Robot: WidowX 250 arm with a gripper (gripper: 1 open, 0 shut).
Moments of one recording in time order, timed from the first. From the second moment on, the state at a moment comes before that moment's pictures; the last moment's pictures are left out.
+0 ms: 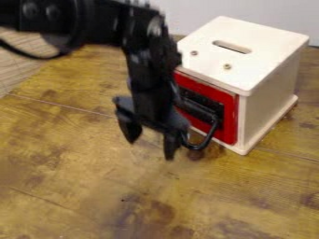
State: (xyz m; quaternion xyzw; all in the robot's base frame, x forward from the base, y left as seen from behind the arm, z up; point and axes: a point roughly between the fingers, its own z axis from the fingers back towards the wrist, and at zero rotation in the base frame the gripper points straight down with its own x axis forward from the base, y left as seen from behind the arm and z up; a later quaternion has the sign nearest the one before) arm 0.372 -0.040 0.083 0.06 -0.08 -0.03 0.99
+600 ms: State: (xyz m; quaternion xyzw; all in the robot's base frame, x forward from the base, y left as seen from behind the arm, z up) arm 0.368 0.001 0.144 0.08 -0.06 0.13 0.99
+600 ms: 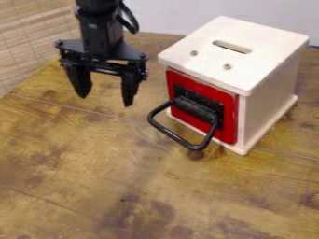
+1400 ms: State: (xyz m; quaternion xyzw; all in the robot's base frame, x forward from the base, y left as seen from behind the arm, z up) arm 0.369 -0.001 0.150 0.07 -0.07 0.15 0.98
